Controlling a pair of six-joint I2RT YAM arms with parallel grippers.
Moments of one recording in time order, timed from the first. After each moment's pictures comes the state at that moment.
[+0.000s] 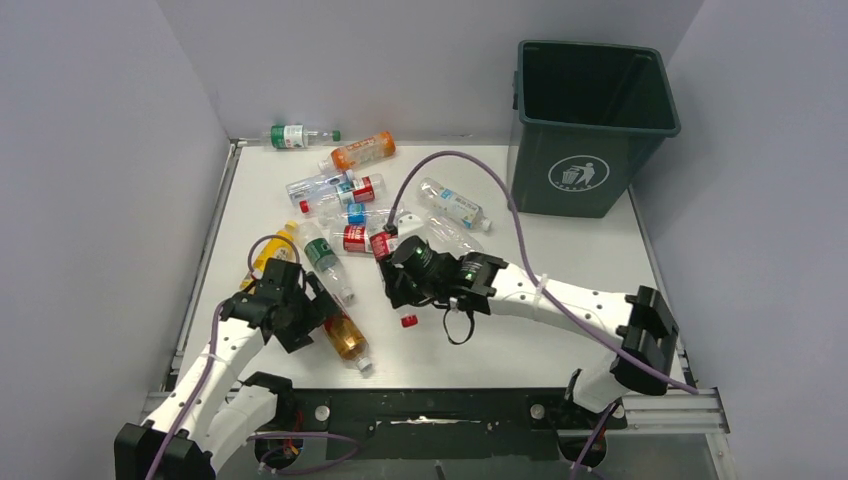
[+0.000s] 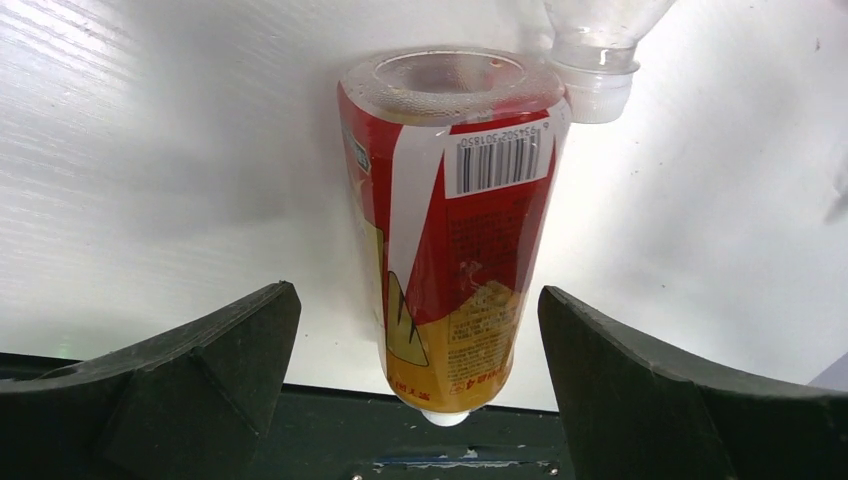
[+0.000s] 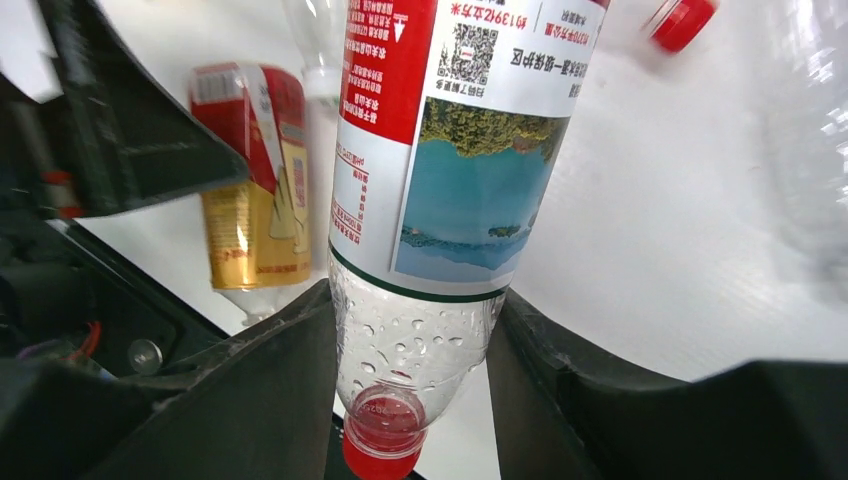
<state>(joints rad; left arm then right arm) -0.26 0.87 0.59 -0.85 0.04 -0.94 1.11 1.57 1.26 -0.52 0.26 0.52</state>
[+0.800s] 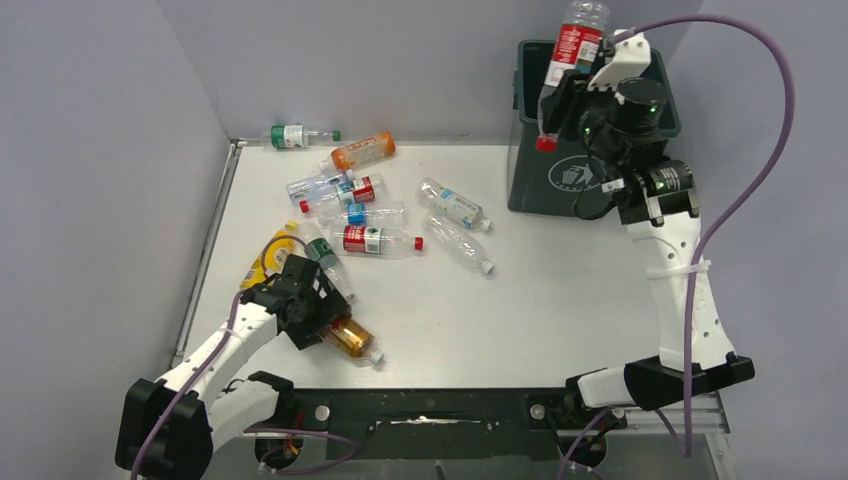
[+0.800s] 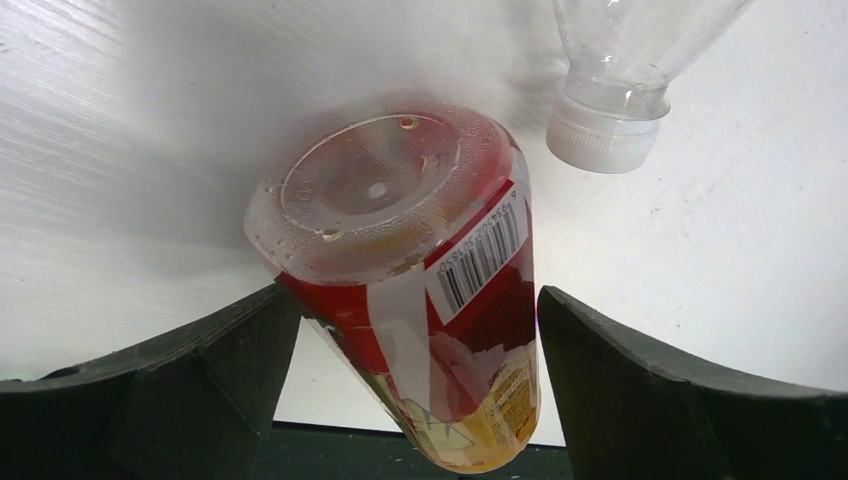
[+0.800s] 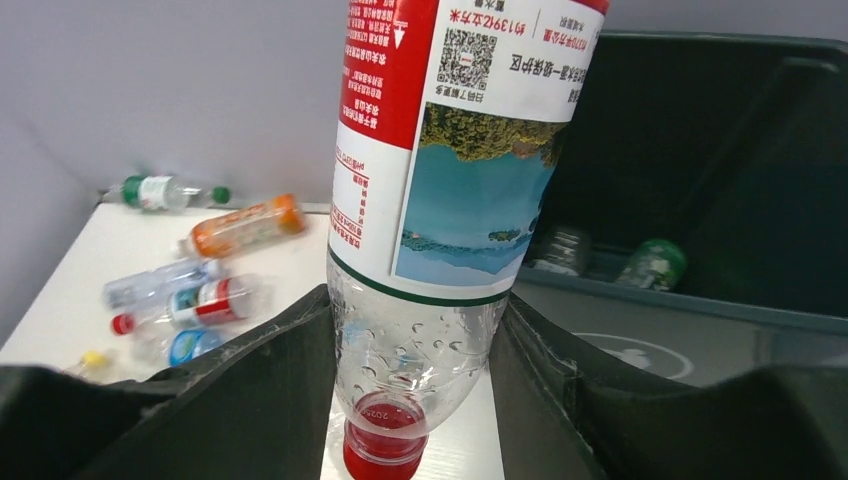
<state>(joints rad) -0.34 1.03 0.56 -0.74 -0.01 -1.02 0.34 1.37 1.87 -0.63 0.14 0.14</state>
